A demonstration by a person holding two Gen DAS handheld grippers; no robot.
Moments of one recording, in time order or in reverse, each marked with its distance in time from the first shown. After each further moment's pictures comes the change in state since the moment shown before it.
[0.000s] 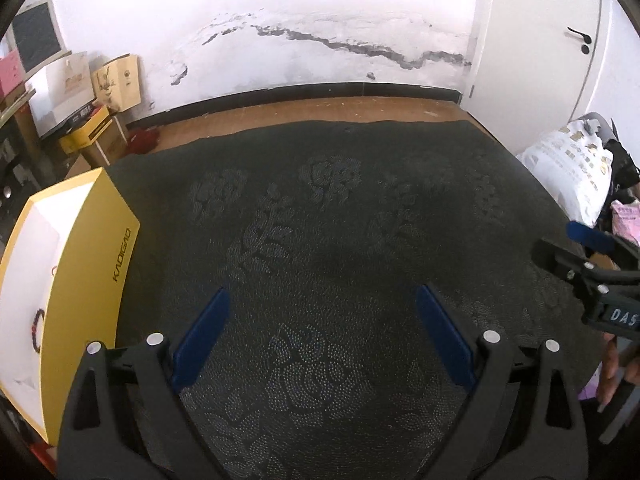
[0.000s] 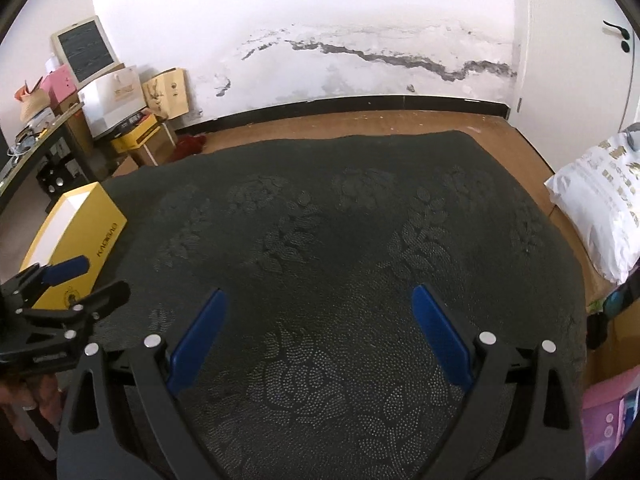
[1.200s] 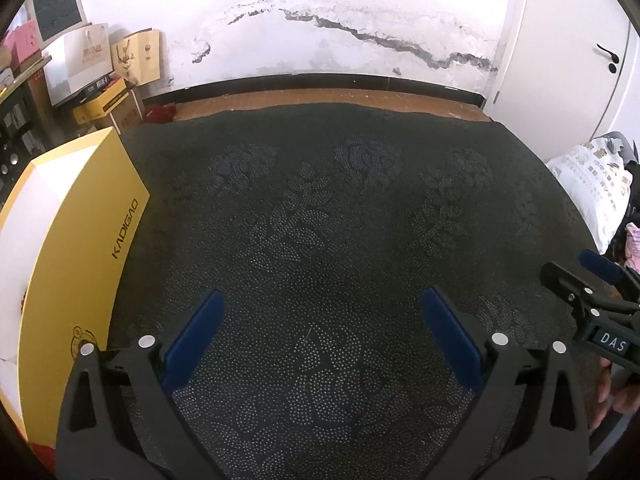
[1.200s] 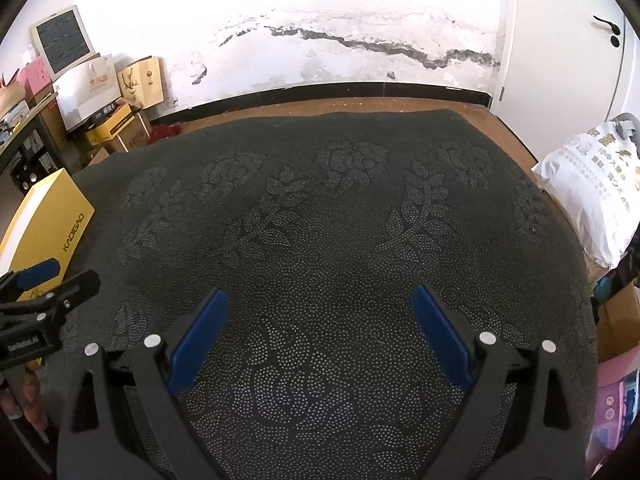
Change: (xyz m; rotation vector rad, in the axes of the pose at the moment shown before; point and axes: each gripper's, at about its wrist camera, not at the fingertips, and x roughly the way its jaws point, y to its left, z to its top) left arm 0.032 0.028 -0.006 -0.083 0.028 0.033; right arm 0.045 0.006 -0.013 0.010 0.032 -0.087
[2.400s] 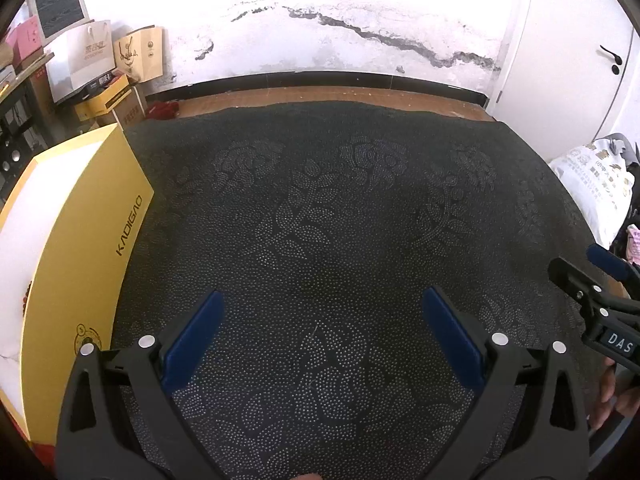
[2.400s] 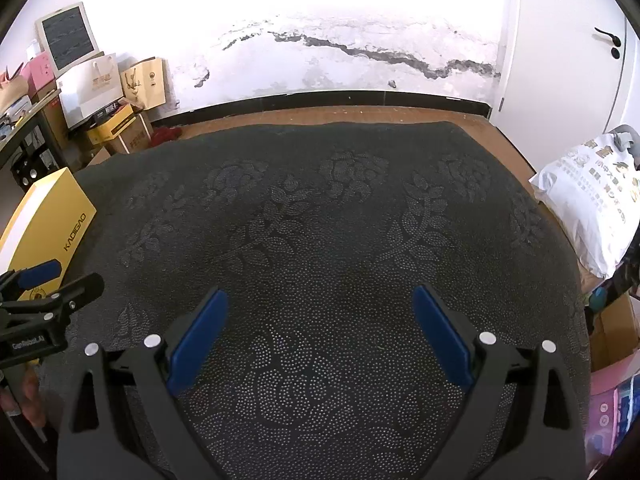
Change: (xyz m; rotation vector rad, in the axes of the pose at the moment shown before) left arm 0.000 0.002 0.000 -0.011 0.007 0.006; right arm -0.008 0.005 0.002 -0.022 -0.028 -0.011
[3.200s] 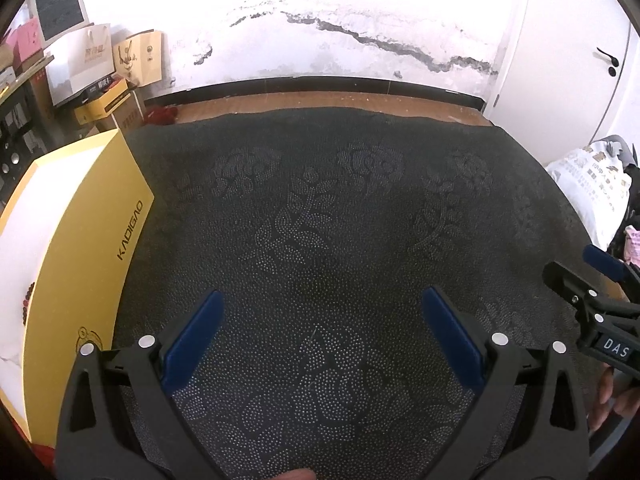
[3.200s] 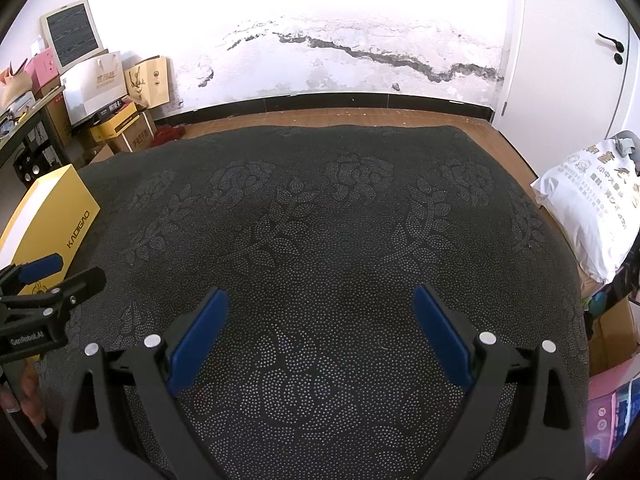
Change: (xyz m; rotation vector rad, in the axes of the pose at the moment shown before) left arm -0.006 0.001 0.000 0.008 -0.017 -0.007; right arm -0.003 0.003 0.002 -0.015 -0.004 0.004
